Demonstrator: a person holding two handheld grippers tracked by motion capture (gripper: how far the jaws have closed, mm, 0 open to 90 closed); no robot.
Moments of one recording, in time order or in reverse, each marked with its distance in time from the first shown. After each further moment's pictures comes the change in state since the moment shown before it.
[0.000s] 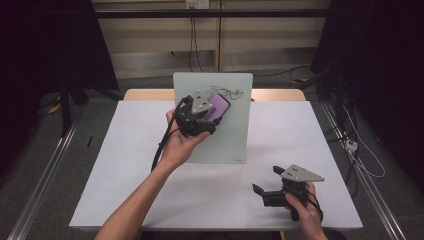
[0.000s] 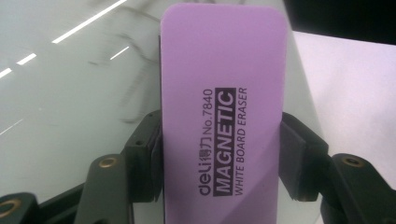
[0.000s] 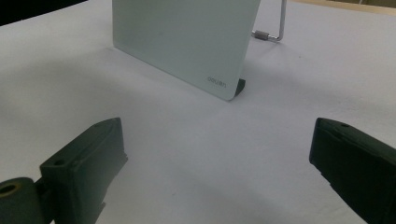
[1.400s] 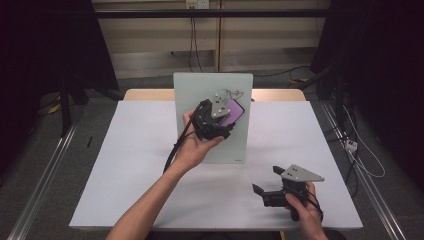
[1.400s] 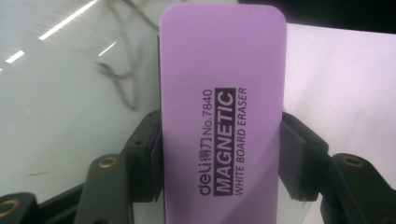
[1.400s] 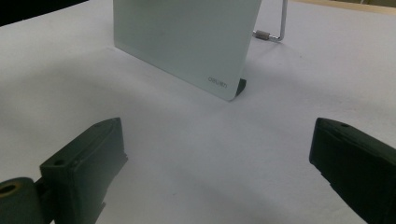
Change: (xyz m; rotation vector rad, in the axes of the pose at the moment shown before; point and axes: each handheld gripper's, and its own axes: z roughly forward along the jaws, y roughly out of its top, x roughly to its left) left arm -0.037 0.009 0.028 0.042 -0.055 0.043; right arm 0.000 0.000 0.000 0.001 0.004 0.000
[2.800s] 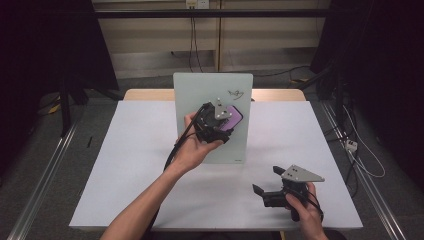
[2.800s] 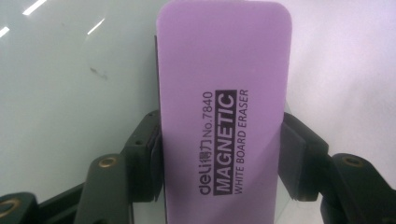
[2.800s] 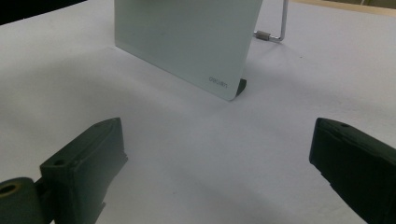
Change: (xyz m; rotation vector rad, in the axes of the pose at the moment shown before) left arm 0.003 -0.003 0.001 0.101 -0.054 -0.013; right arm 0.000 0.000 -0.001 0.000 0.000 -0.005
